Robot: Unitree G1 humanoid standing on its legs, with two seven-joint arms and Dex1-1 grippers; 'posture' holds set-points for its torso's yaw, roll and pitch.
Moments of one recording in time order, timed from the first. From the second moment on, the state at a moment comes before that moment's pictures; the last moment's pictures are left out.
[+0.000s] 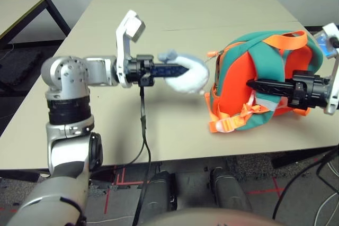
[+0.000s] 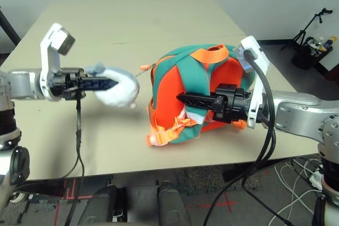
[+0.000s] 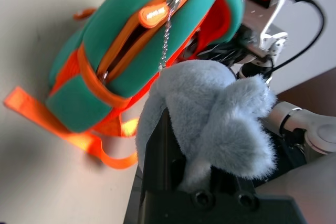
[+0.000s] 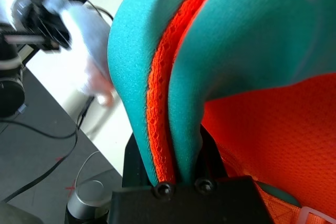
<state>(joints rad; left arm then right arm) -0.69 0.46 0.19 -0.04 -0.94 1.51 -0.89 -0.39 -1.07 -0.24 -0.38 1.56 1.14 0.37</state>
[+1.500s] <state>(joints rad) -0.53 0.77 0.40 0.17 -0.69 1.04 -0.67 0.23 -1.32 -1.08 -0.12 1.41 1.48 0.35</state>
